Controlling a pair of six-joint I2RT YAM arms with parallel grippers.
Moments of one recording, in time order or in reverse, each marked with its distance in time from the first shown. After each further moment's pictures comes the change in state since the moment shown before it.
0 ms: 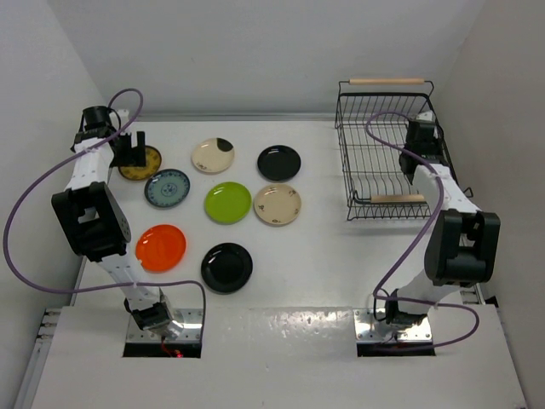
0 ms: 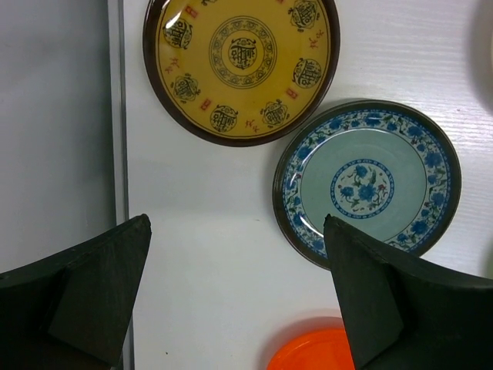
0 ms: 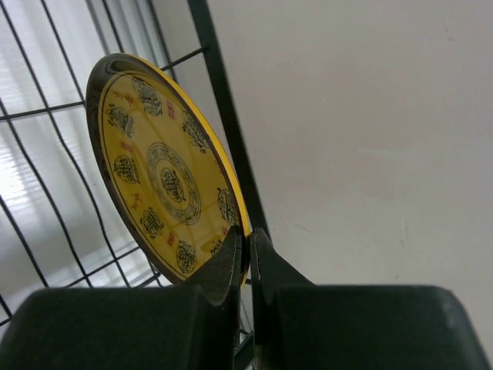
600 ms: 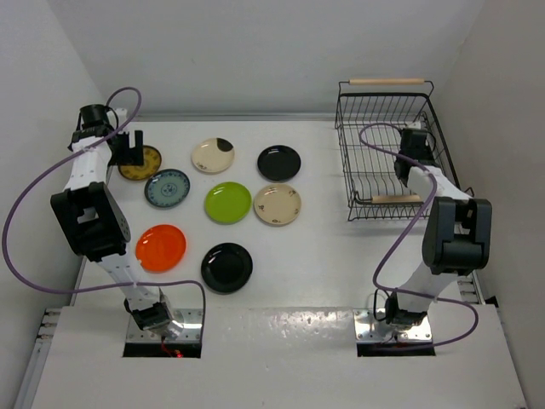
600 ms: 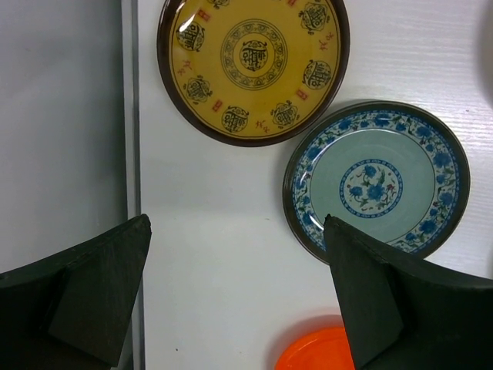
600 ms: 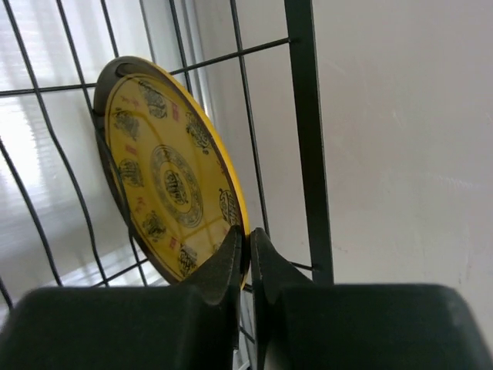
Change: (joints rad) left arm 0.008 0.001 0.023 -0.016 -0.008 0.016; right arm -0.006 0.099 -0.054 0.086 -0.046 -0.065
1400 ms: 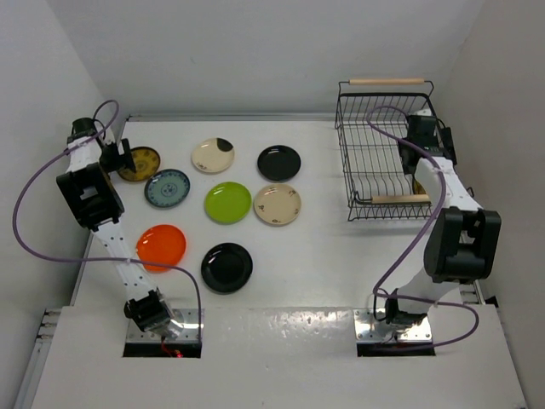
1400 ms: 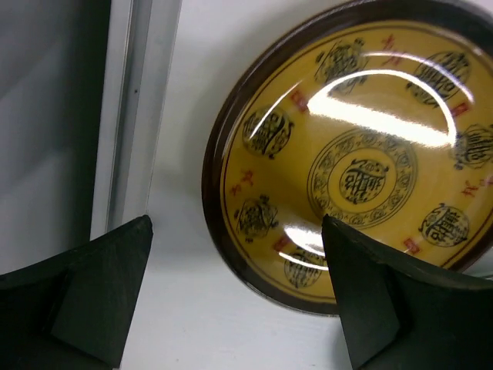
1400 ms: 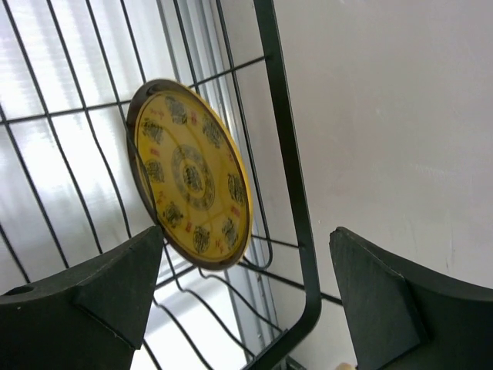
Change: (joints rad) left arm 0.136 0.571 0.466 -0.087 0.103 -0.127; right arm -0.001 -0.066 0.148 -0.238 -0.100 0.150
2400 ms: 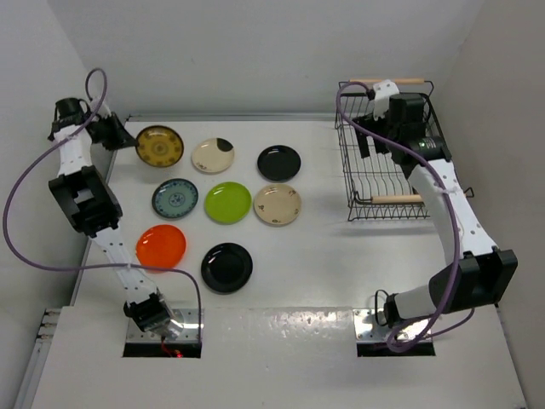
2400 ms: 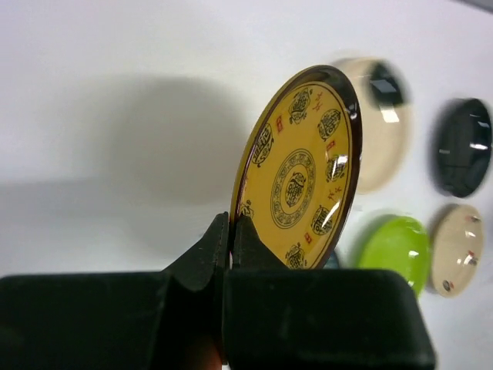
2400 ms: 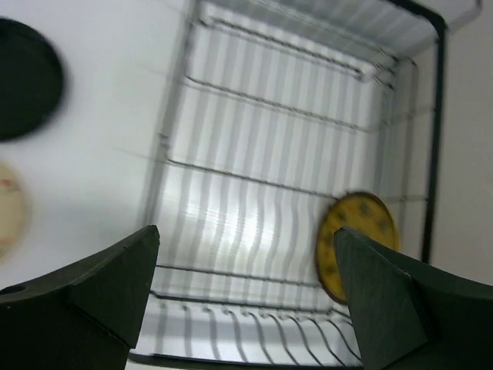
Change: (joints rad) left arm 0.016 -0.115 0.026 -0.039 0.555 -0.056; right arm 0.252 -0.207 0.167 -0.230 -0.378 0.092
